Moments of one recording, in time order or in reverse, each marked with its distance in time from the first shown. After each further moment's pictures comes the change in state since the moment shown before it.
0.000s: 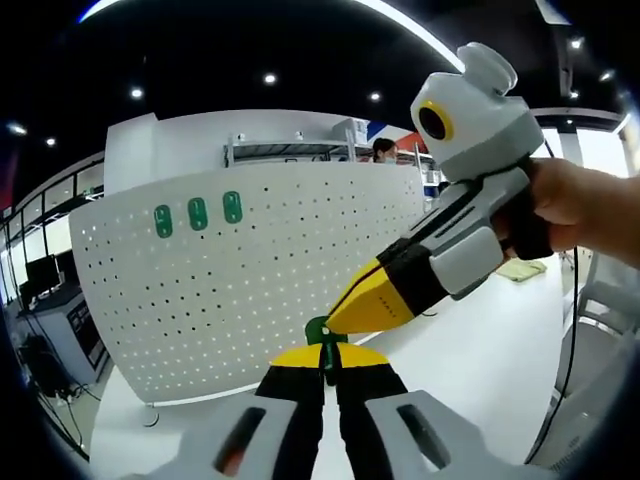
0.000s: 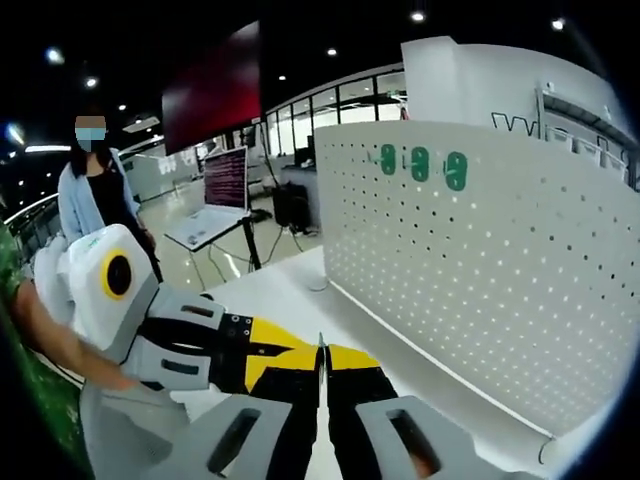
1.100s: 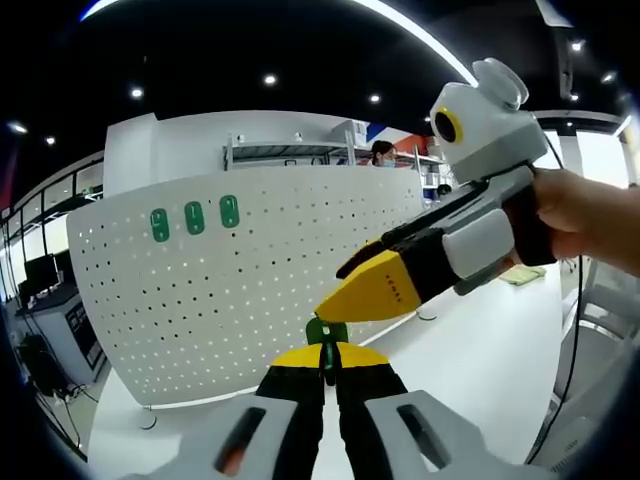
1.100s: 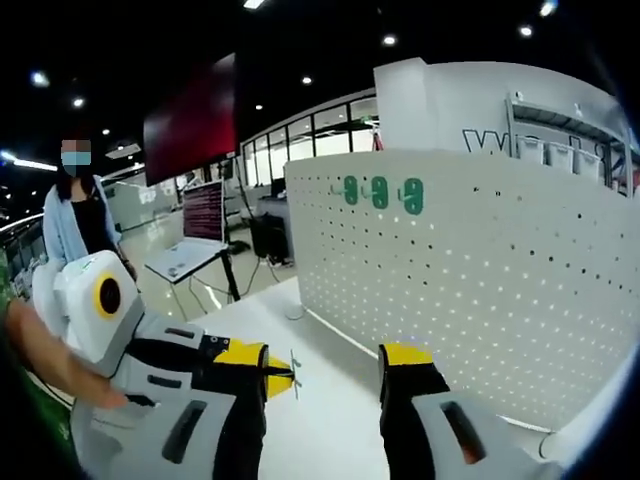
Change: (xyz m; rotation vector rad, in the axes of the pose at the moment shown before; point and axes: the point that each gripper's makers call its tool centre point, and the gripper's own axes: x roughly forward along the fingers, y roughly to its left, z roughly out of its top) left arm 0.004 -0.003 0.006 -0.005 -0.006 -0.005; right arm -0.018 -0.027 0.018 0.044 -0.146 -0.113
